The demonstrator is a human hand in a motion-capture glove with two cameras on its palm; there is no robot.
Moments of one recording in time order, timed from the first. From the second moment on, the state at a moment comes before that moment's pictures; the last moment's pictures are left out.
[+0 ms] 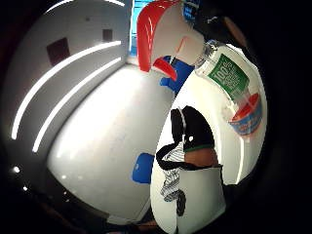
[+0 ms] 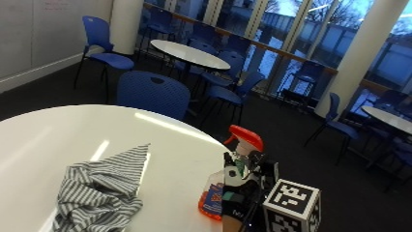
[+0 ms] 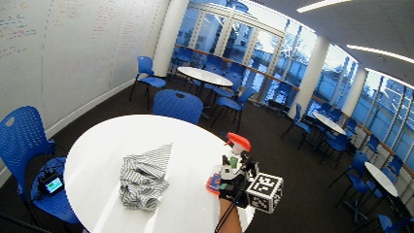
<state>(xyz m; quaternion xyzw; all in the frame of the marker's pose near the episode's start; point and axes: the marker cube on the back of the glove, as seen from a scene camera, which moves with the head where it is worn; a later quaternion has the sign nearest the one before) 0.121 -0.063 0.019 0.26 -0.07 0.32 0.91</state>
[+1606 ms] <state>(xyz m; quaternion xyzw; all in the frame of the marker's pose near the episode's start) 0.140 -0.076 0.008 0.40 0.08 0.20 0.89</state>
